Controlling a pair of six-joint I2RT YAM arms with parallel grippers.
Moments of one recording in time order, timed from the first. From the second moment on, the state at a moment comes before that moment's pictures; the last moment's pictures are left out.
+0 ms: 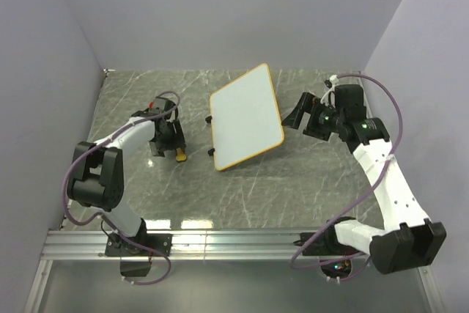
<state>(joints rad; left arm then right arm) -0.23 1.64 1.05 -0.62 -0.06 -0.53 0.15 1.16 1.18 -0.74 -0.38 0.52</state>
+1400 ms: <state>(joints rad) -0.60 1.28 1.50 -0.70 -0.11 -0.68 0.18 0.44 0.89 -0.84 -0.26 0.57</state>
